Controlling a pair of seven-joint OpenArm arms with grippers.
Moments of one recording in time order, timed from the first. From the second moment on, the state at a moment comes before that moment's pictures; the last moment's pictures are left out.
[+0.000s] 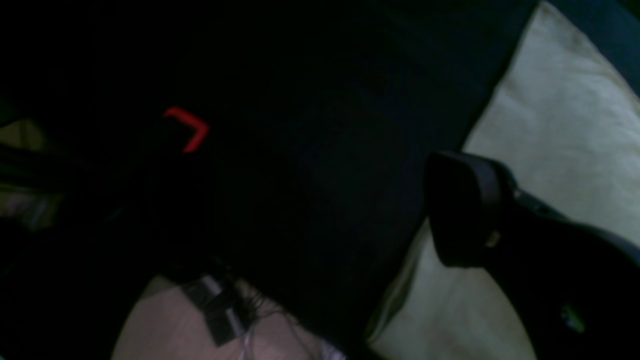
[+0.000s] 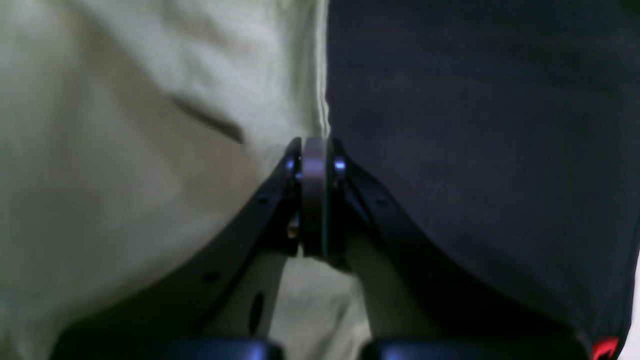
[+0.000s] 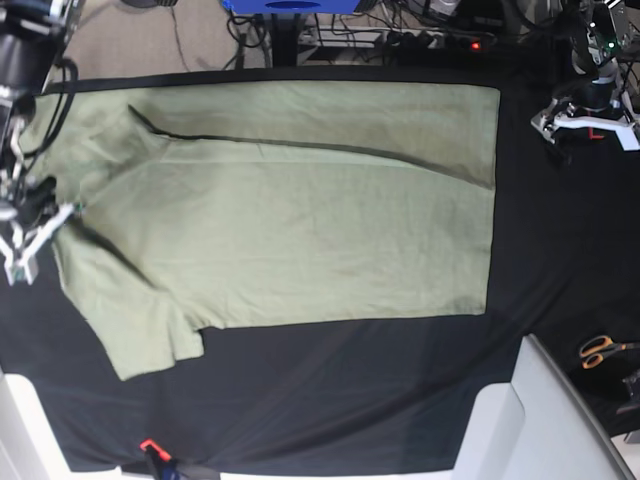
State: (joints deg) left arm 32.1 -12.5 -32.4 93.7 -37.6 -0.3 22.3; right arm 0.4 13.1 25.3 73.0 -2.9 27.1 -38.5
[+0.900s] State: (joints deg) left arm 32.2 -12.5 -32.7 93.7 -37.6 -0.3 22.2; right arm 18.5 12.4 29.0 53.3 -3.1 26.9 -44.7
